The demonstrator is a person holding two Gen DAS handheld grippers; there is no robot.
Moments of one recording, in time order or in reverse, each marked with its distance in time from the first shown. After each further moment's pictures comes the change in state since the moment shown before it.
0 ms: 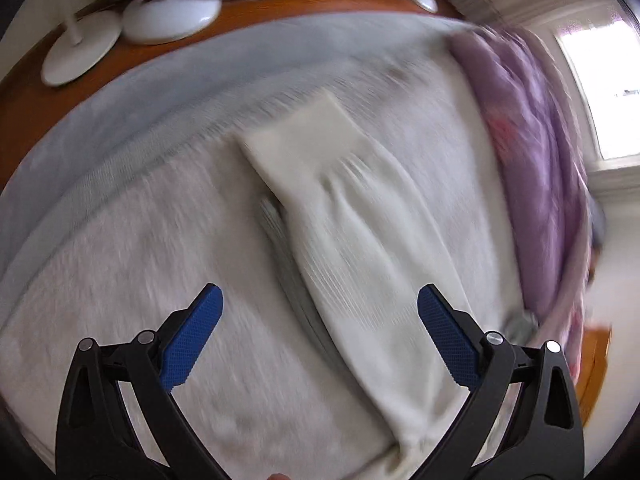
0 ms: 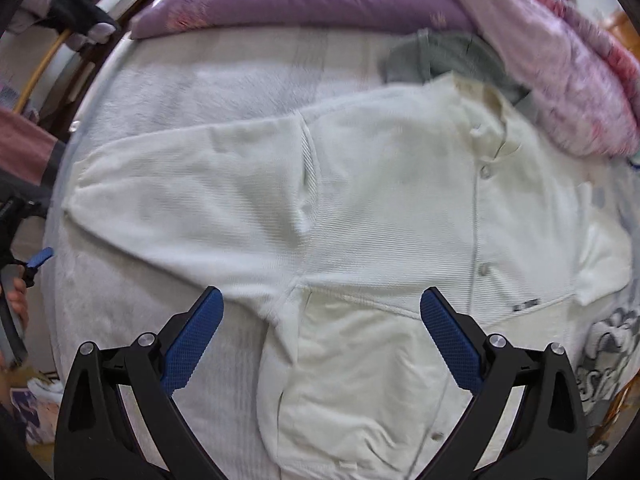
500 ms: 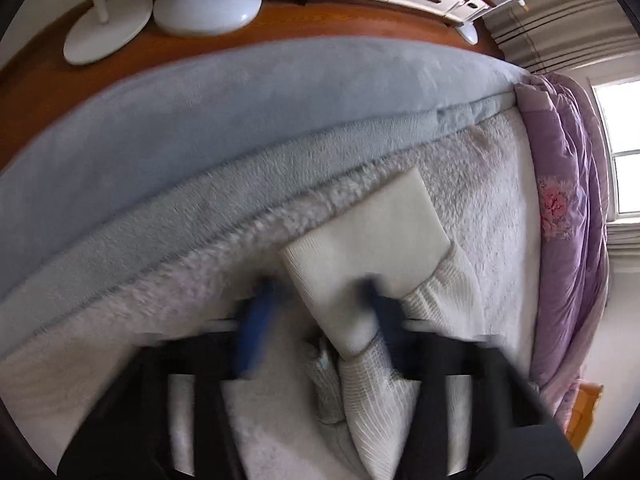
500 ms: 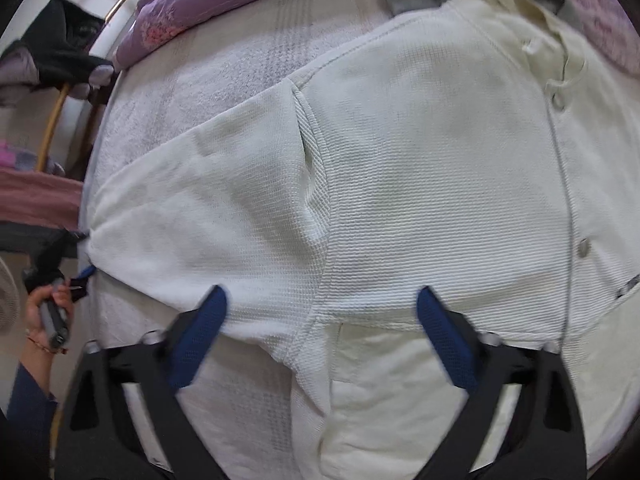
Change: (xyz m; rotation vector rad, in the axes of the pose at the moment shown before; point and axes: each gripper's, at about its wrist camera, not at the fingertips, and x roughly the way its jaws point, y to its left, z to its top) left arm 0.031 0.038 0.054 -0.120 -0.069 0.017; right arm 0.078 -0.033 0.011 0.193 0.061 0.313
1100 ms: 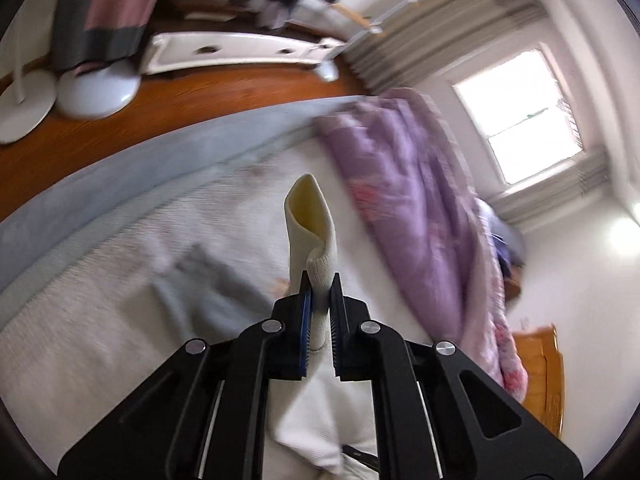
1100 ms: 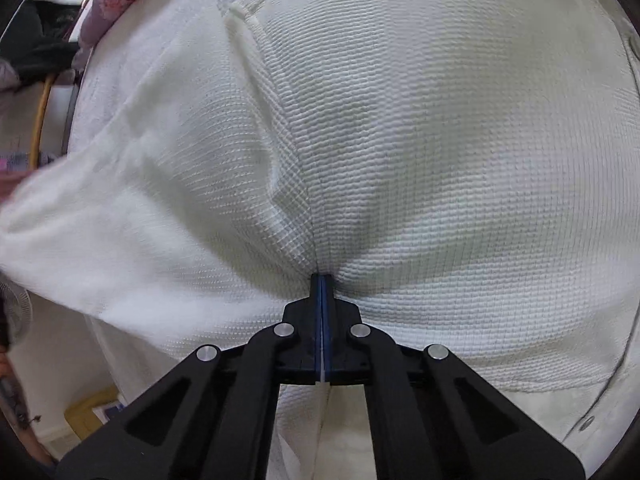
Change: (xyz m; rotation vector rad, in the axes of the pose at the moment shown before) left arm -0.163 -0.100 -0.089 0.248 -0.203 -0.406; right arm 0.078 -0.009 0.027 -0.007 0.198 0.019
